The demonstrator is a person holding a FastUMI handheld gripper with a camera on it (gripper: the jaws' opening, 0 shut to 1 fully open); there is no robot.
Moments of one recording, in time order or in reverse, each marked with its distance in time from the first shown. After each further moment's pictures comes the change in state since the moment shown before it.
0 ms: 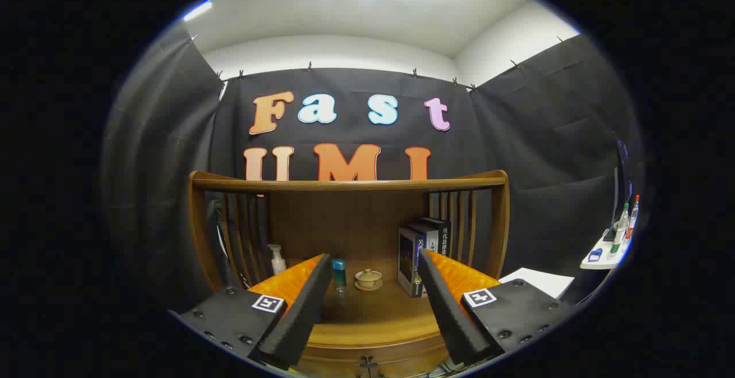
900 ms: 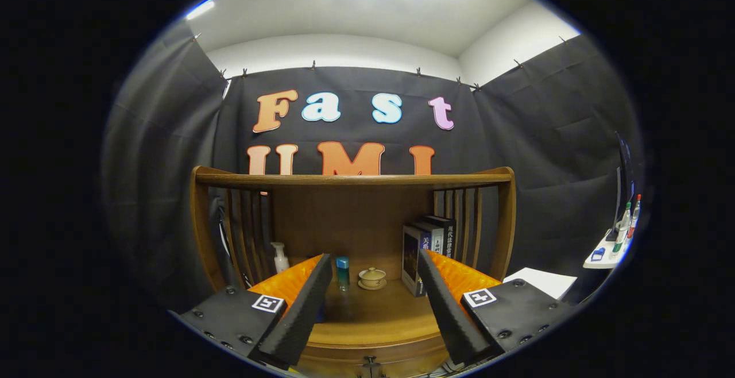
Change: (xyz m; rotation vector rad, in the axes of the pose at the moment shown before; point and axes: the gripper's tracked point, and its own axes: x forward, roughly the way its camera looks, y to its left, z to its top) arm 0.000 0.008 -0.014 -0.011 0.012 0.016
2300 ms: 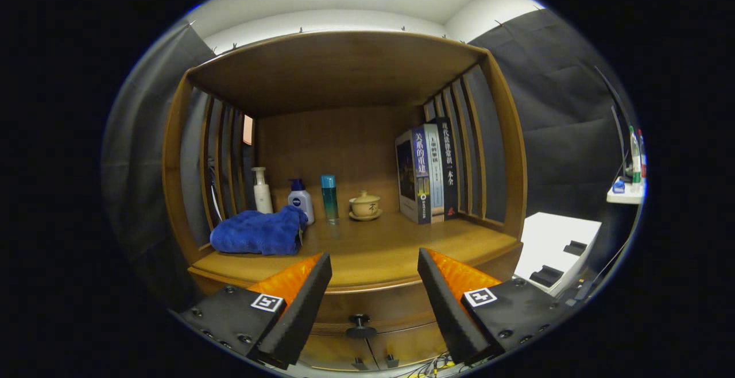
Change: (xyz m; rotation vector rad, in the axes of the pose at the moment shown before) arm 0.013 -0.032 -0.257 0.093 0.167 -0.012
